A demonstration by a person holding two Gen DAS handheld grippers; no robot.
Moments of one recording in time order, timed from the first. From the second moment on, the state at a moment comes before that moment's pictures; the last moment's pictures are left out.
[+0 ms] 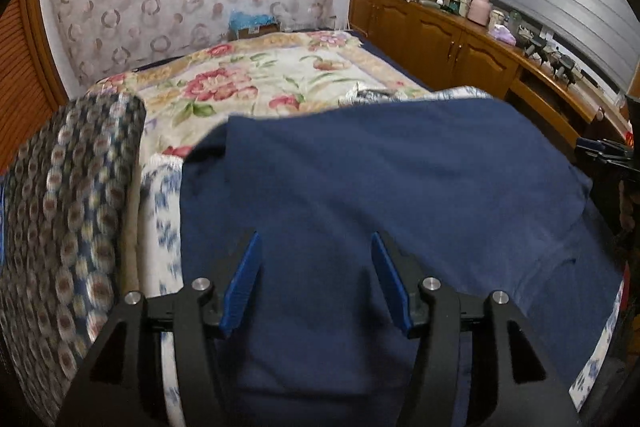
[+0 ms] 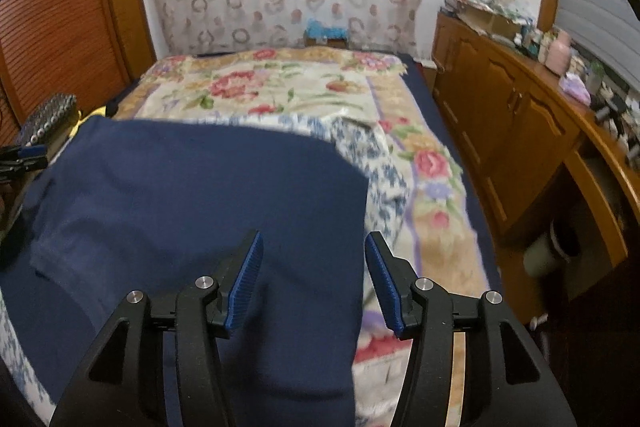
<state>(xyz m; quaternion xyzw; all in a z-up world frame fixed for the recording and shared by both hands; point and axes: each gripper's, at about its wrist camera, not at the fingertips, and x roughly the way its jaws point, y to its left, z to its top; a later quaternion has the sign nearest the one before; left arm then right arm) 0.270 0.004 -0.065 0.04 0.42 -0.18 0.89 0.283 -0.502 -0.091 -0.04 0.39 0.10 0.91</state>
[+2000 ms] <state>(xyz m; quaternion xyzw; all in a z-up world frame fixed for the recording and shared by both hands) 0.227 0.030 -0.105 -0.03 0.43 -0.07 0.90 0.245 -0.492 -0.126 -0.03 0.40 0.06 0.91</state>
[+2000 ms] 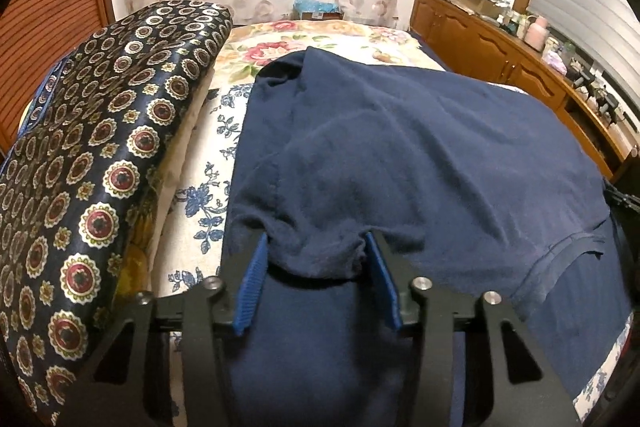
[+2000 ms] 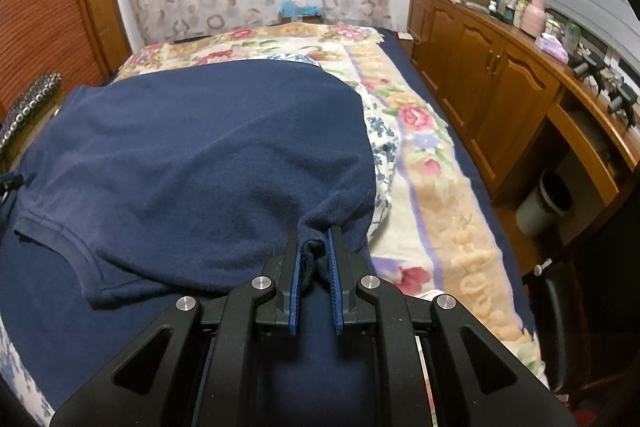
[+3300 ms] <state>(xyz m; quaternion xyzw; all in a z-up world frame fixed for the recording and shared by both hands) 0.121 0.064 -0.042 -0.05 0.29 -0.11 0.95 0.141 -0.492 -0.057 -0.03 0.28 0.10 0.95</state>
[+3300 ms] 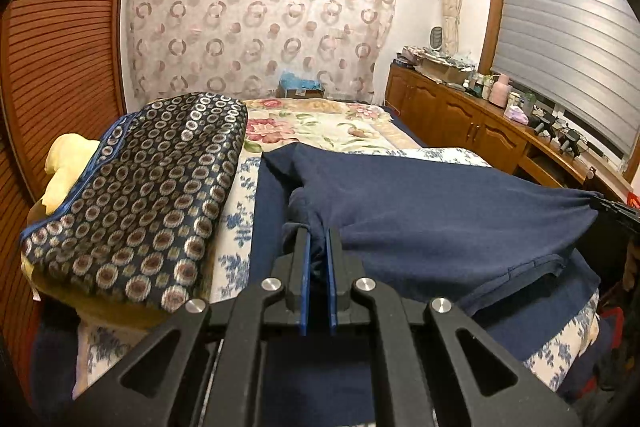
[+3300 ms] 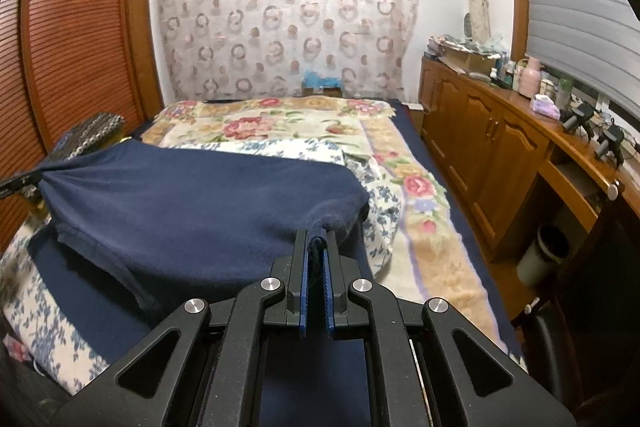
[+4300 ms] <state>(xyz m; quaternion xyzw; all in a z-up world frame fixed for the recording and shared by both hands) 0.062 0.075 -0.077 -0.02 0.33 -0.08 0.94 0.079 -0.493 -0.108 -0.06 0.32 0.09 0.94</state>
